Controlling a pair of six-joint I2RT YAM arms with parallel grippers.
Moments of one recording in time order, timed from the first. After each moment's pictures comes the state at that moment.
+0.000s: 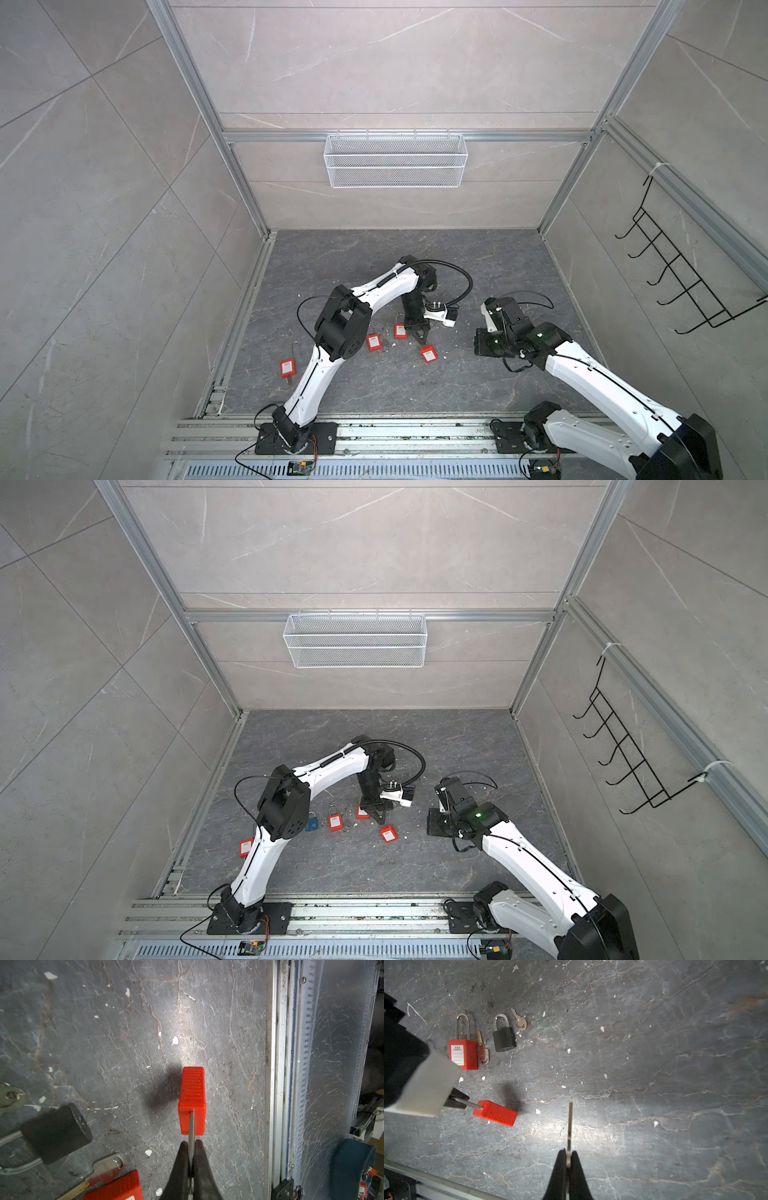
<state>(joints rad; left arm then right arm) -0.80 2.31 2.01 -1.46 0.53 0.94 0.49 1.03 0.72 -0.78 -0.07 0.54</state>
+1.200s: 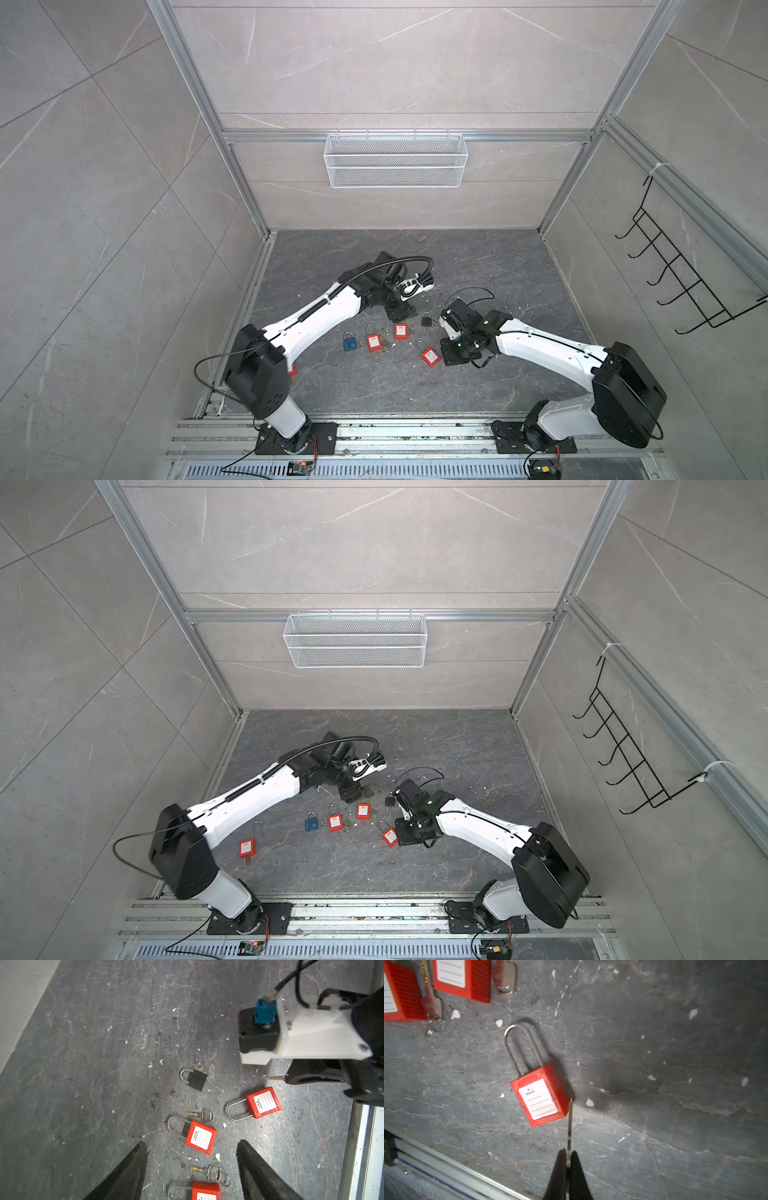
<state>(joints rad) -0.72 1.54 1.27 -0.64 0.23 0.47 0.73 1.44 0.87 -0.74 -0.13 0.50</state>
